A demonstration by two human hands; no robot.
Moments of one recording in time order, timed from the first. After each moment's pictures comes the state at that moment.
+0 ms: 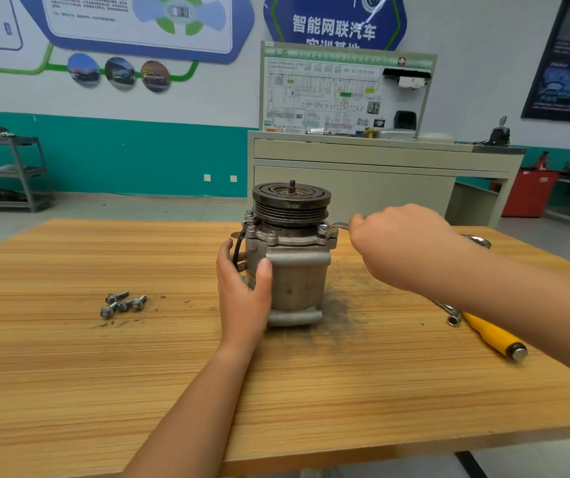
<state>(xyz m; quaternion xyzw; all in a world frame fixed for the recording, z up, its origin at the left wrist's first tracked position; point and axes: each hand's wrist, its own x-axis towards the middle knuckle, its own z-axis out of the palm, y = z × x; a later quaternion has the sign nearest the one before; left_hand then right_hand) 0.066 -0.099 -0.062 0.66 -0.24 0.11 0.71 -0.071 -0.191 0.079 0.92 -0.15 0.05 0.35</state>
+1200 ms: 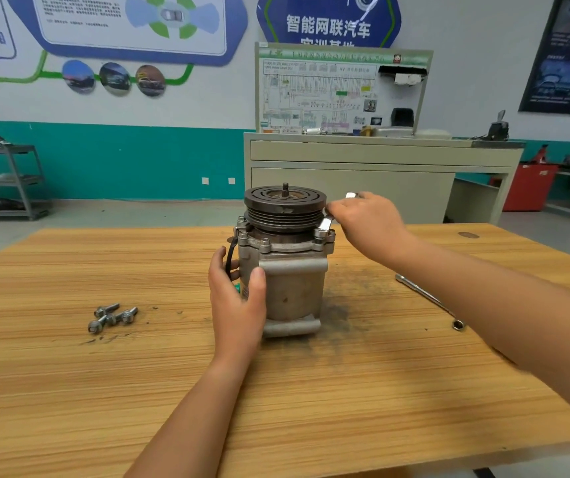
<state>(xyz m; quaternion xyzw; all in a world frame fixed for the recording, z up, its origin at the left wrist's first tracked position) 0.068 -0.100 -0.065 0.65 -0.24 0.11 0.71 0.014 -0.281 0.040 0.93 -0.07 0.30 0.22</state>
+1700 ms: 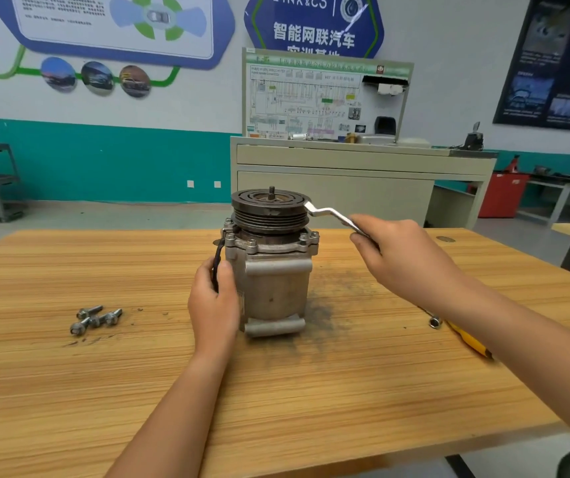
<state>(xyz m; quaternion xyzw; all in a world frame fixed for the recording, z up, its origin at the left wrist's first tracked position) 0.078 -0.098 -0.060 0.66 -0.17 0.12 0.72 -0.080 -0.234 0.048 0.94 -0.12 0.31 -0.01</state>
